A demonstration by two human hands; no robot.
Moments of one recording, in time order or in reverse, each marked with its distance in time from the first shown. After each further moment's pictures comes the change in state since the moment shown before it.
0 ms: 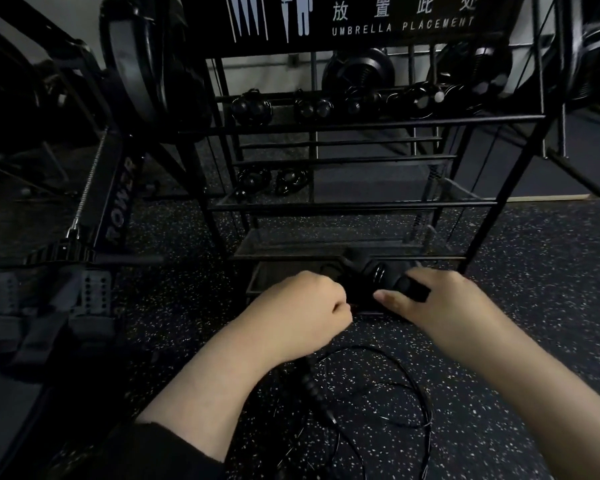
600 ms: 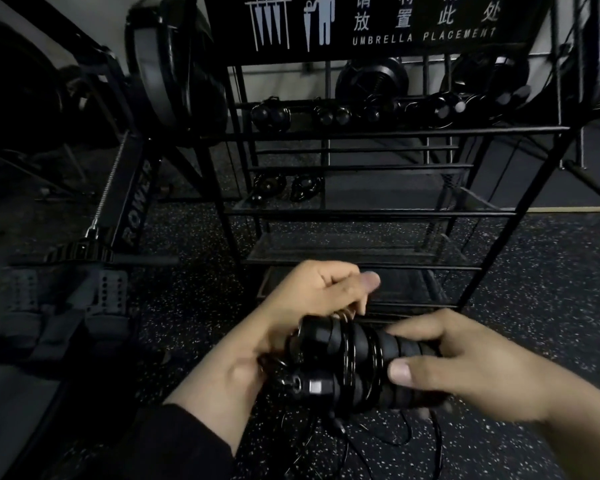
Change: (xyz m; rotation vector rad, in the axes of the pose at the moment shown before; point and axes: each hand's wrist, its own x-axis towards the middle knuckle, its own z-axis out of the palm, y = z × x) left_hand 0.000 -0.006 -0.007 -0.837 0.066 0.145; right_hand -0.025 -0.011 -0.008 0.524 -0.707 -0.397
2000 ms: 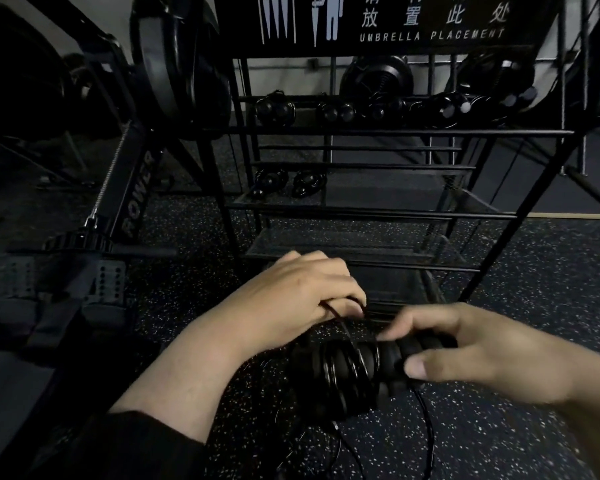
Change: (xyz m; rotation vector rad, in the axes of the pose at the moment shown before) left_hand -0.005 -0.023 -0.033 0.843 -0.099 0.377; right_hand -0.002 -0.005 -0.022 -0.101 -0.014 0.122
